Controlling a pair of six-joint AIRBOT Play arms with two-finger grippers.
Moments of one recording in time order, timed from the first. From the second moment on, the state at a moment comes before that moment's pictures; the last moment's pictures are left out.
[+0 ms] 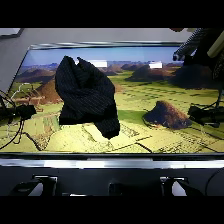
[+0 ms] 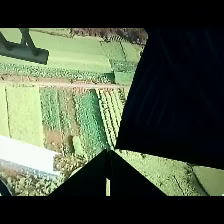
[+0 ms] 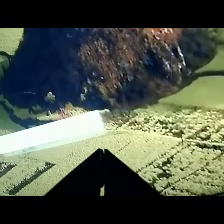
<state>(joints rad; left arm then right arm) 0.10 -0.80 0.90 1.52 -1.02 -1.73 -0.41 -1.04 1.00 -1.32 1.21 1.50</state>
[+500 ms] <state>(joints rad) 0.10 -0.80 0.90 1.50 -1.07 -1.73 -0.41 -1.04 1.00 -1.32 1.21 1.49</state>
